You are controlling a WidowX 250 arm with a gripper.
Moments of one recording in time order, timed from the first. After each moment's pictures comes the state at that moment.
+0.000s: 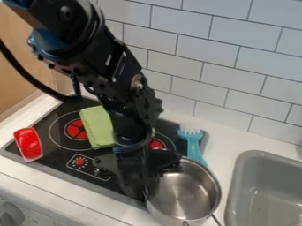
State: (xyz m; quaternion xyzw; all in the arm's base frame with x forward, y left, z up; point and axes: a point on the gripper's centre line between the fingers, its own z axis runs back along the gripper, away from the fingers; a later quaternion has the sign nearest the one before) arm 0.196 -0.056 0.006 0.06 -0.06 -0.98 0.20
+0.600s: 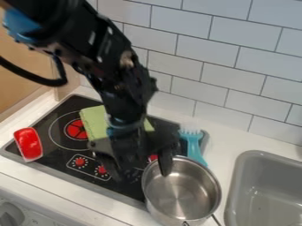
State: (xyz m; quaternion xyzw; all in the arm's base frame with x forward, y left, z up) arm 0.201 -0.049 0.033 0.10 -0.08 -0.97 0.20
